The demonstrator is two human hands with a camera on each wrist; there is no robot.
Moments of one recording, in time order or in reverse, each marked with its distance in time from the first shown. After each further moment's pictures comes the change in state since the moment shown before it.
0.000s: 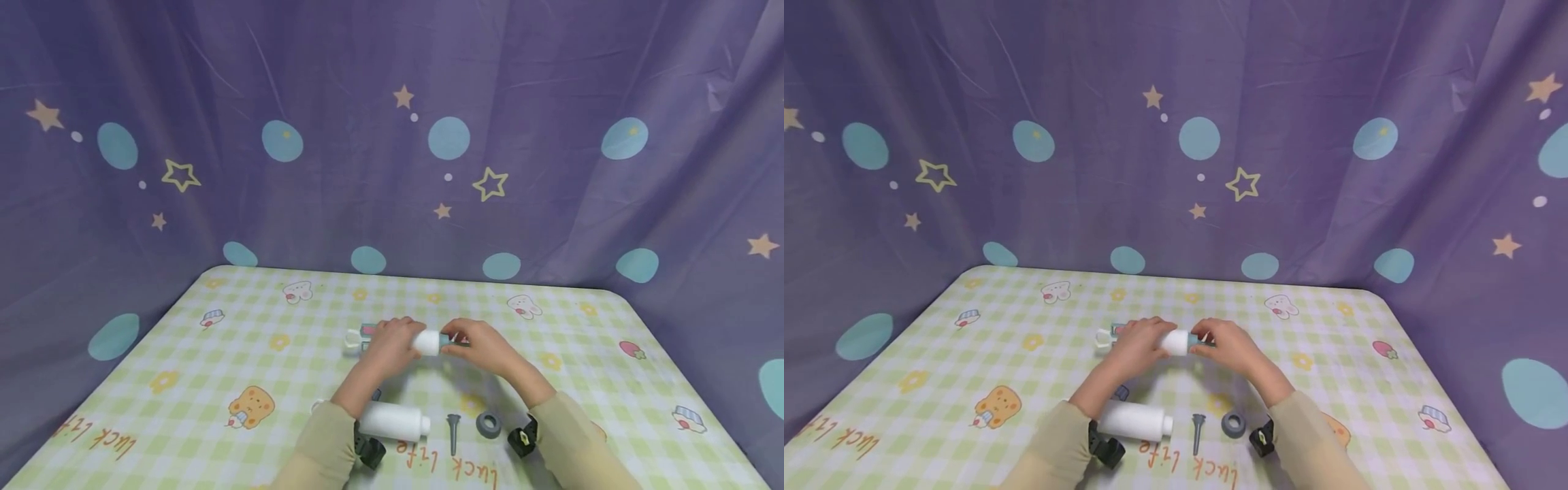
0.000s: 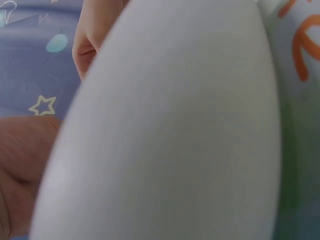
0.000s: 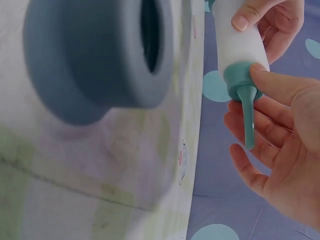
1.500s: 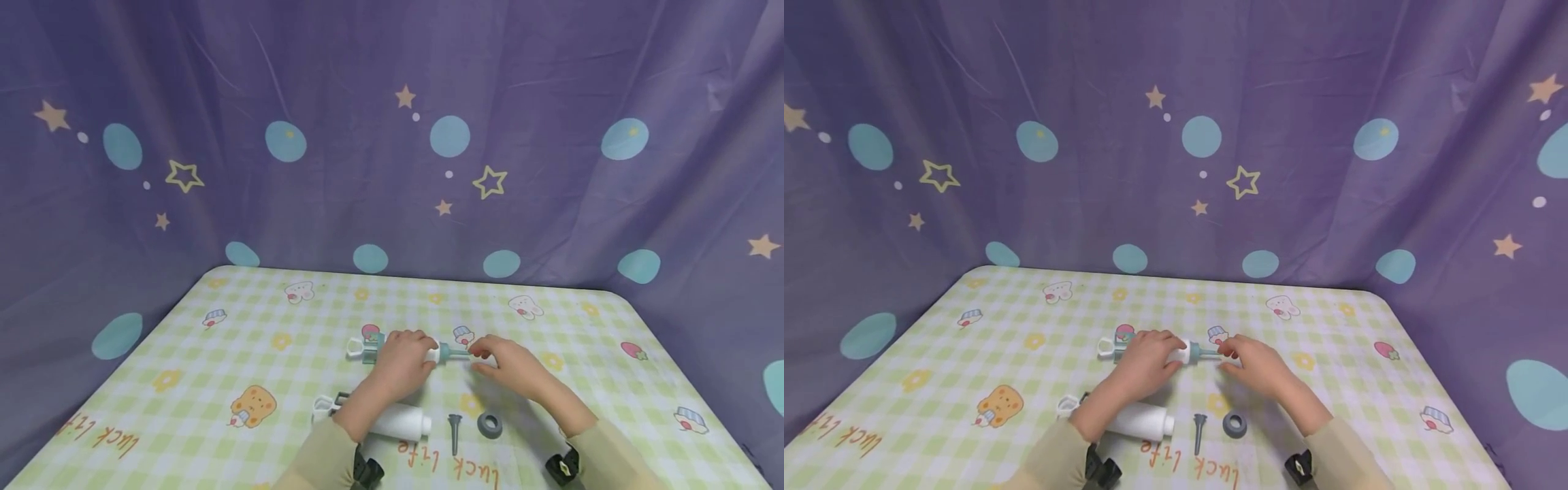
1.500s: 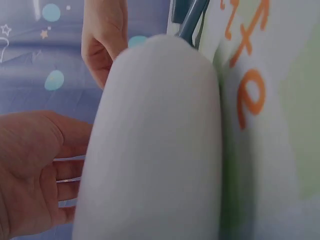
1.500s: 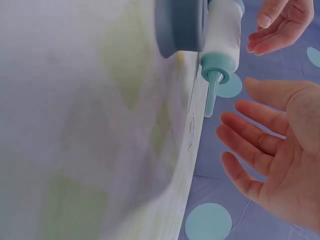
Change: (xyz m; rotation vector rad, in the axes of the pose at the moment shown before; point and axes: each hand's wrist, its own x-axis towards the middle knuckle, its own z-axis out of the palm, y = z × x) left_hand -0.018 0.025 0.001 0.102 0.058 0.081; right_hand -0.045 0.004 -0.014 -0.133 -0.029 0.095
